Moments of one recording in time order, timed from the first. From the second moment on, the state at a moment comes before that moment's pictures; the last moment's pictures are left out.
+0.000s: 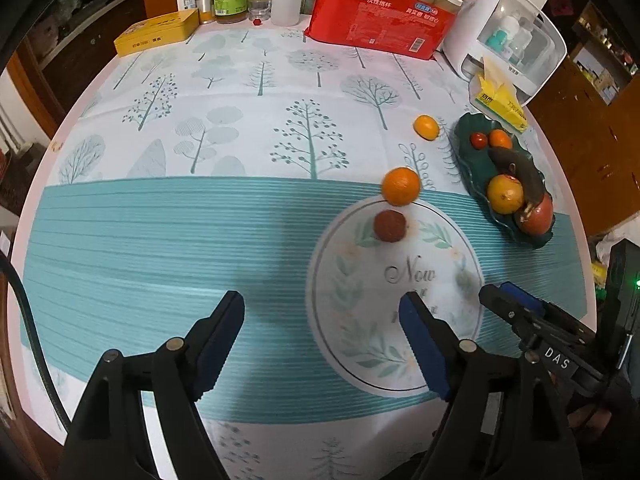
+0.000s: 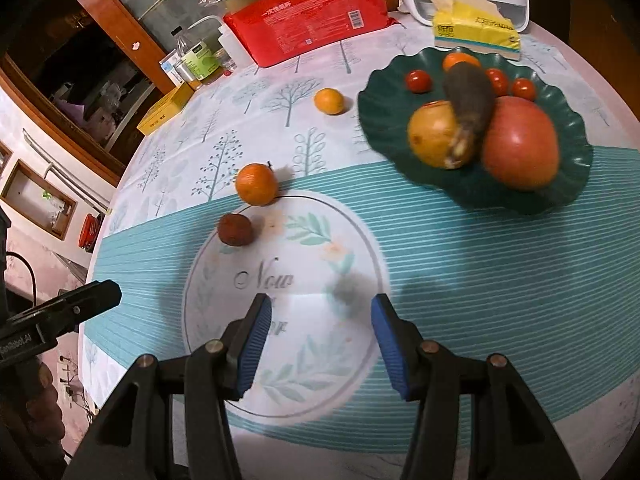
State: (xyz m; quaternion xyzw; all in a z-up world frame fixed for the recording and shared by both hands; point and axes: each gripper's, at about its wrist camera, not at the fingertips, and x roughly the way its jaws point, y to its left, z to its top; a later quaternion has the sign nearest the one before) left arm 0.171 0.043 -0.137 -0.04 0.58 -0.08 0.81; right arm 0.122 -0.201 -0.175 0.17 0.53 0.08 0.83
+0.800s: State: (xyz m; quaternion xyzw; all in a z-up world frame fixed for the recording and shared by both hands) left arm 0.285 0.023 -0.164 0.04 0.61 -0.20 0.77; right arm 0.156 -0.119 -0.190 0.12 0.49 0.11 0.86
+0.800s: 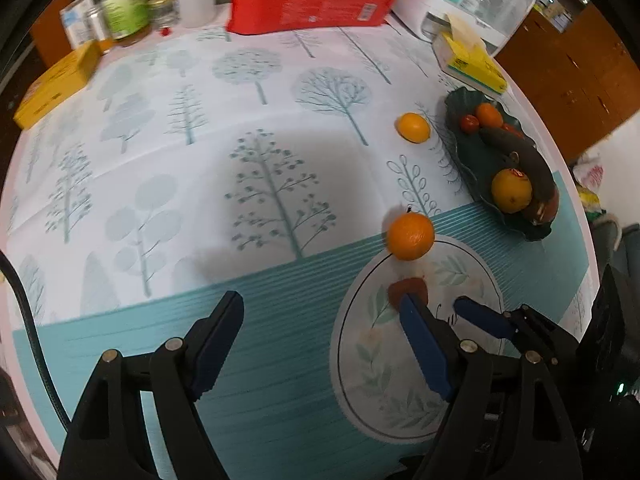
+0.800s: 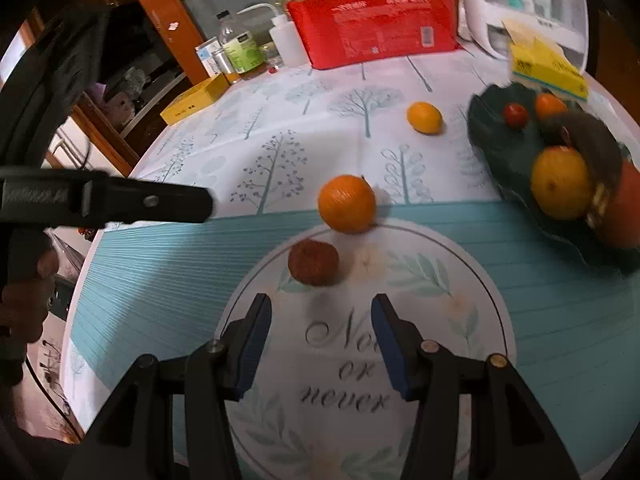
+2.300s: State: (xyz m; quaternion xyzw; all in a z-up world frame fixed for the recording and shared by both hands) left arm 0.304 -0.042 -0.222 -0.02 0.58 -0.32 0.75; right arm 0.177 -0.110 -0.207 0.08 0.46 0.12 0.88
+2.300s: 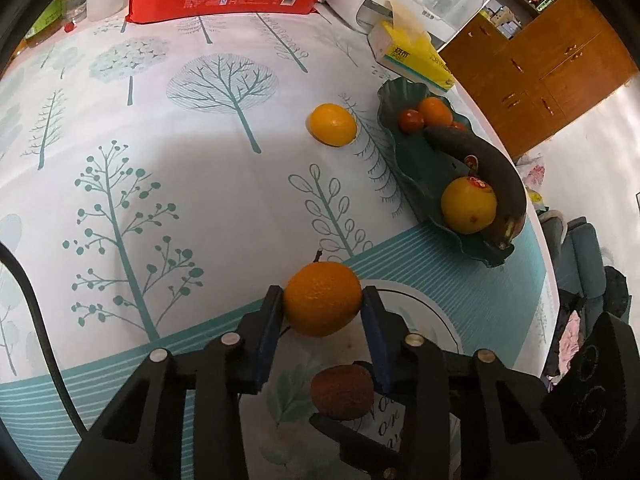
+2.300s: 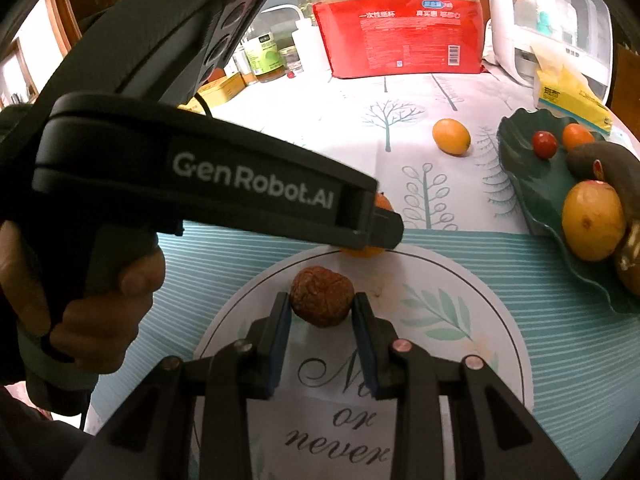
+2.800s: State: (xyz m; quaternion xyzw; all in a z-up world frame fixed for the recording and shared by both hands) left arm 0.282 -0.035 -0.201 -0.03 0.57 -0.31 0.76; right arm 0.150 -0.127 -0.193 0.10 0.45 0.10 0.88
